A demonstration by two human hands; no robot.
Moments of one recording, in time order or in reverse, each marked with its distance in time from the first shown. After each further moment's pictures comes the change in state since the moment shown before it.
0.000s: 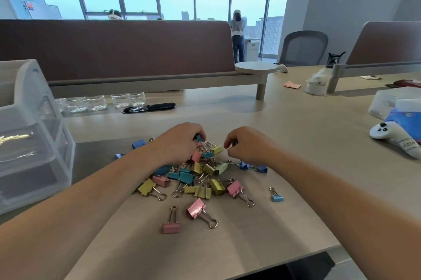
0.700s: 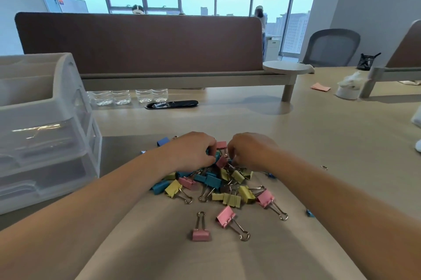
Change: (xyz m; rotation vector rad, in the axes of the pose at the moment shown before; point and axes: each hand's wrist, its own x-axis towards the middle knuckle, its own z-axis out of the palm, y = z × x) left_hand -0.013 -0.031 -0.010 0.139 -0.148 -0.014; right_hand 0.040 -0.043 0.028 -0.415 -0.140 -0.137
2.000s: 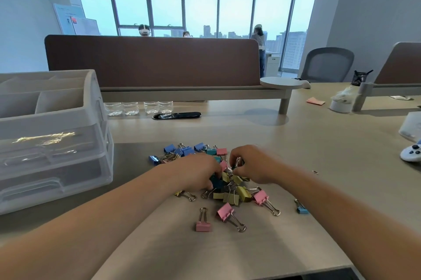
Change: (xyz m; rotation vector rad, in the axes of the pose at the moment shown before) left_hand -0.029 0.016 0.016 0.180 -0.122 0.108; right_hand -0.051 -0.010 -0.013 0.312 0.040 -0.002
